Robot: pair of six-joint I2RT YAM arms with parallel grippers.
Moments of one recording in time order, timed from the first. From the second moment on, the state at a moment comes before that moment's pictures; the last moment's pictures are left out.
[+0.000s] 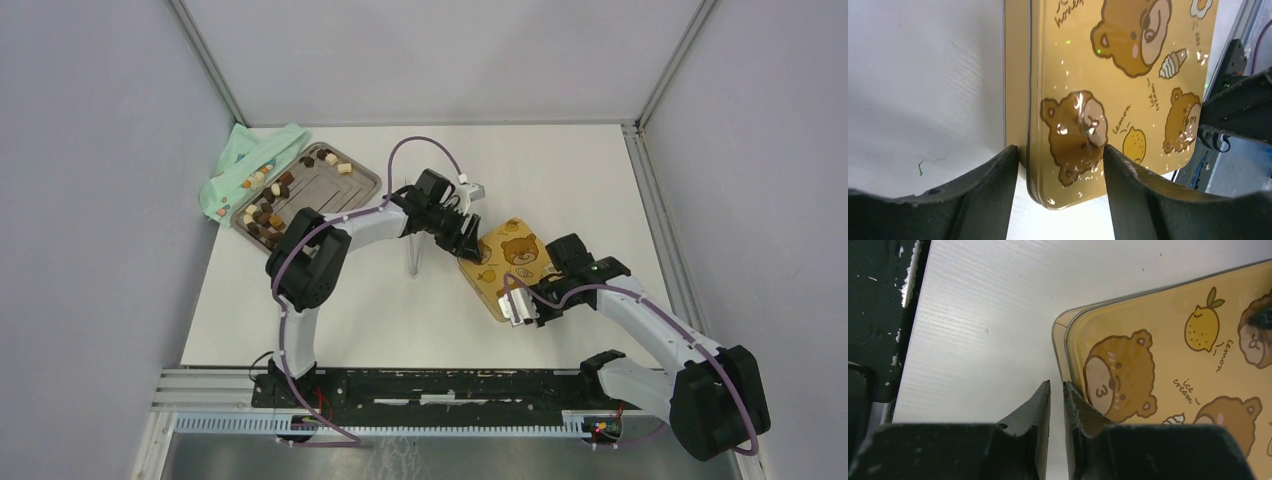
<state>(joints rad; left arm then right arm) -0.67 2.02 1.38 -0.24 0.65 -0.12 0.37 1.08 0.60 -0.83 -0.62 -1.55</state>
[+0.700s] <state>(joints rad) -0.67 1.72 1.19 -0.18 0.31 -0.36 0.35 1.09 0.89 -1.05 -0.60 -1.38</state>
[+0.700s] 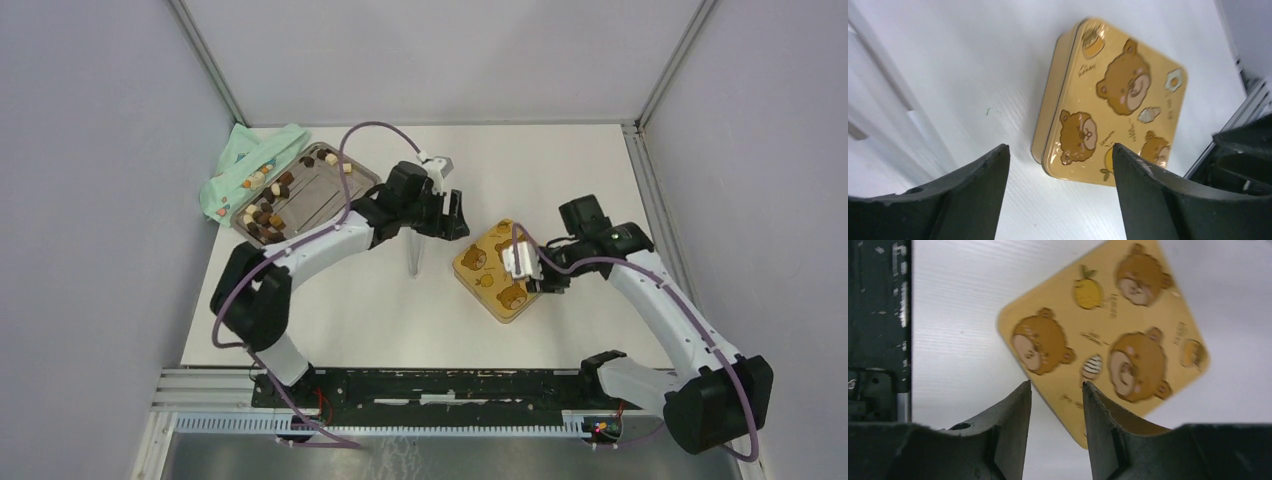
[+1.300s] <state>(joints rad) -0.84 1.20 0.71 -0.25 0.08 -0.69 0.07 1.40 0.97 -0.49 -0.27 -0.75</state>
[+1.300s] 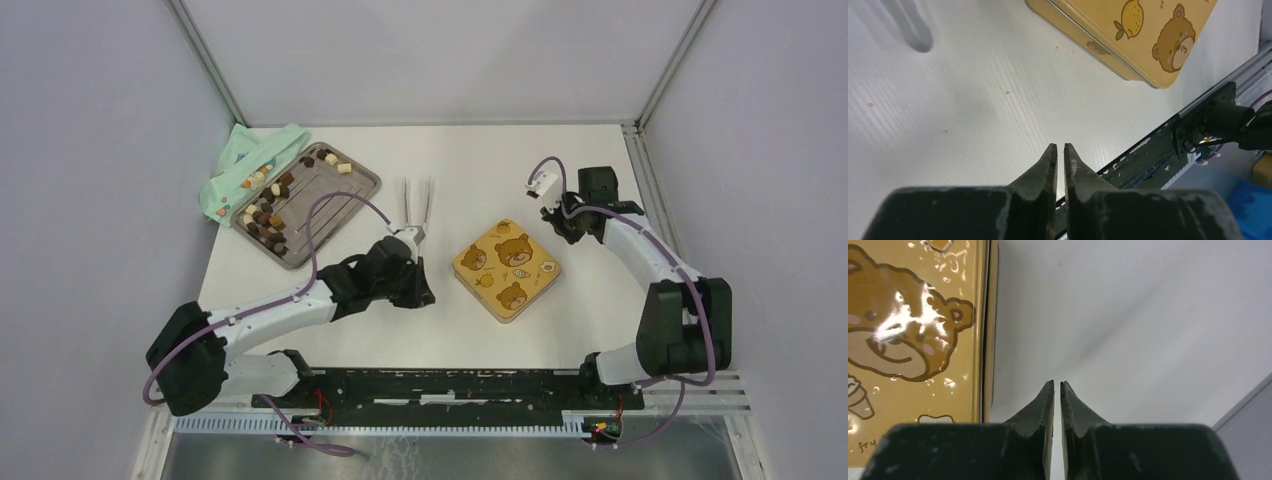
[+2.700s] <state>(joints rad) -0.94 1.80 1.18 -0.34 -0.05 -0.70 -0.09 1.02 0.73 -0.28 -0.61 -0.49</state>
